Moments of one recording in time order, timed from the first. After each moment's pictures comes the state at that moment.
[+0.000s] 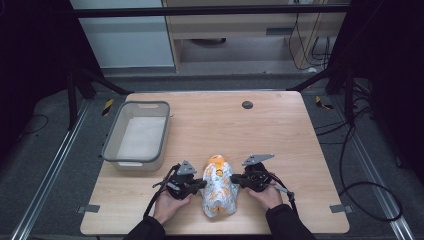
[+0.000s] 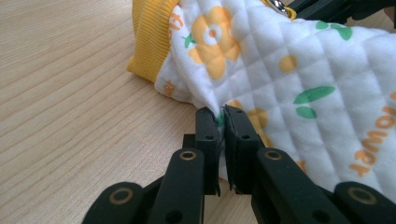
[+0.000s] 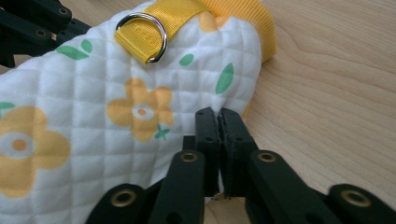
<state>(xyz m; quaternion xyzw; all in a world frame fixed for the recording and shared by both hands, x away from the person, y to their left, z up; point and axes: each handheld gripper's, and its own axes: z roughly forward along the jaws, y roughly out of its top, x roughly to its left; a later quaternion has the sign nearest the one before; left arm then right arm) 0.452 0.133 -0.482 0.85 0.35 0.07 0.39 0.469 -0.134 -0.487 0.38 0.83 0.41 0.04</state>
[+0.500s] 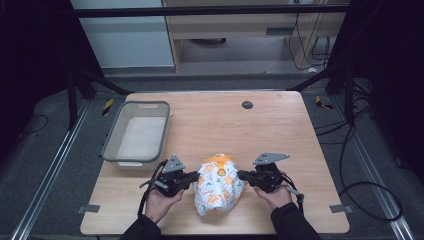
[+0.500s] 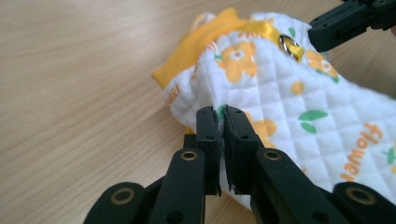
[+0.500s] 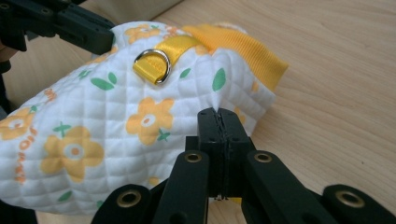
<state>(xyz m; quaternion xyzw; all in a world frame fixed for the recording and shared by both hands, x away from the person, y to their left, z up) 0.440 0.158 -0.441 0.82 0.35 0.11 0.45 0.449 -0.157 -0.450 0.36 0.81 0.45 0.08</state>
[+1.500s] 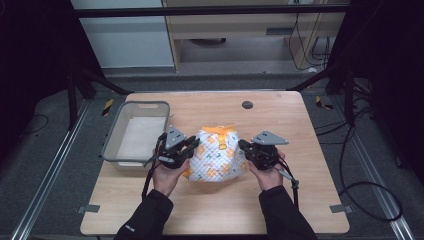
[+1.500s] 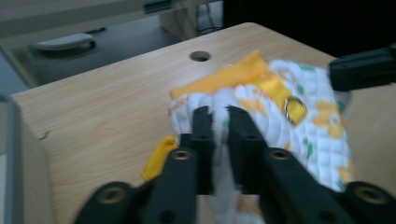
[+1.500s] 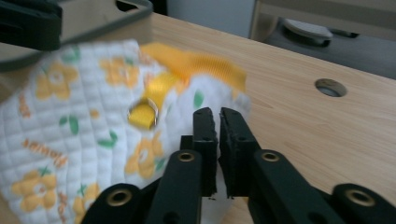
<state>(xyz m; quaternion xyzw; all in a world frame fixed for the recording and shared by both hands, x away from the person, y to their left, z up) 0.493 0.138 -0.397 0.75 0.39 0.25 0.47 0.487 -0.138 -0.415 0.40 0.75 0.47 0.25</state>
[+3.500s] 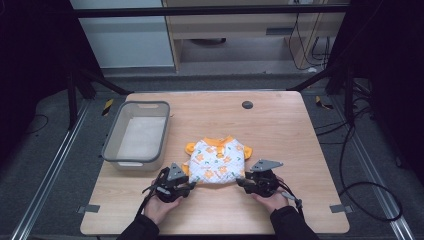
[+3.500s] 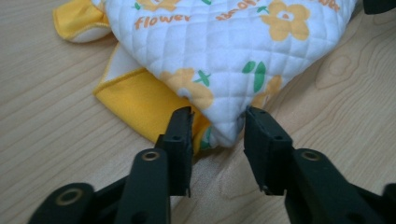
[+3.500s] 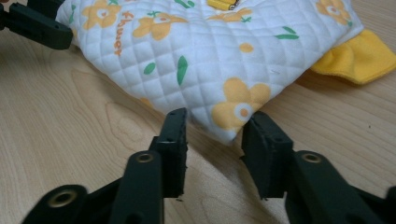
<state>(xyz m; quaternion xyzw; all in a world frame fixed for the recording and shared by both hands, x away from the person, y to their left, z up) 0.447 0.162 -0.491 0.85 0.37 0.14 0.36 0.455 -0.153 -0.496 0.38 0.82 0.41 0.12</state>
